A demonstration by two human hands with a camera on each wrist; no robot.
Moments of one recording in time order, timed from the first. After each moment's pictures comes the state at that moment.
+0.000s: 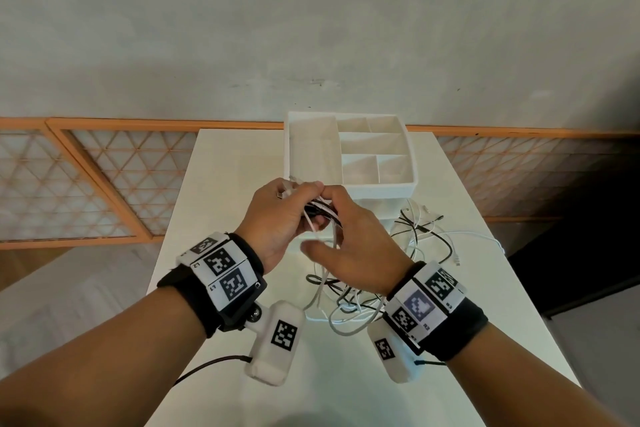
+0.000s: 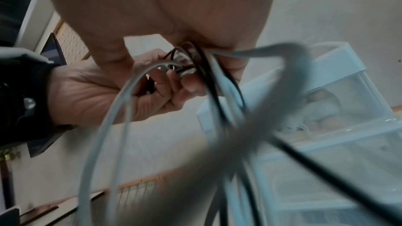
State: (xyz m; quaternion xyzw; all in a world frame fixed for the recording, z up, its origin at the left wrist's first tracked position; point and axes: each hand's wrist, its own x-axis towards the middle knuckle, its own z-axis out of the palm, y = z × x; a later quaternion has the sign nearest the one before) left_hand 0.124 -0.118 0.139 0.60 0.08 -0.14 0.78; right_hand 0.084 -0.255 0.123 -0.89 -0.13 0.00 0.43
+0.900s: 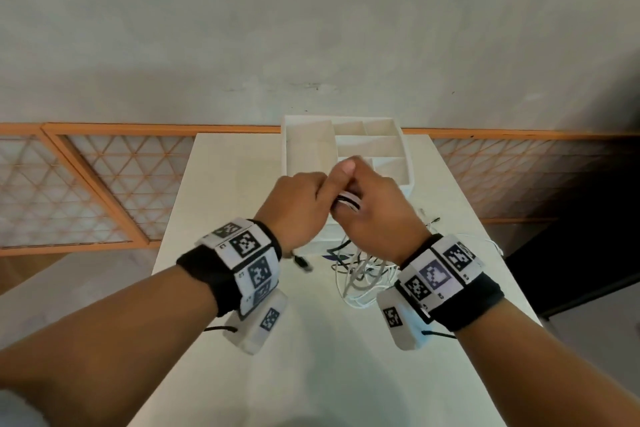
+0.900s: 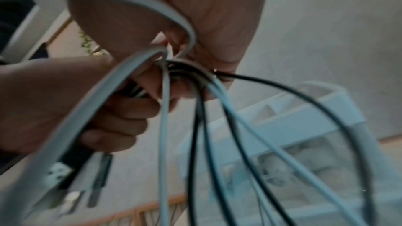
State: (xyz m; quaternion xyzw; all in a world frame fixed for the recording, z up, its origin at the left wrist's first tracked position) left_hand 0.124 -0.131 0.168 0.91 -0.17 -0.06 0.37; right_hand 0.103 -0.273 0.154 -0.90 -0.13 -0.09 0.41
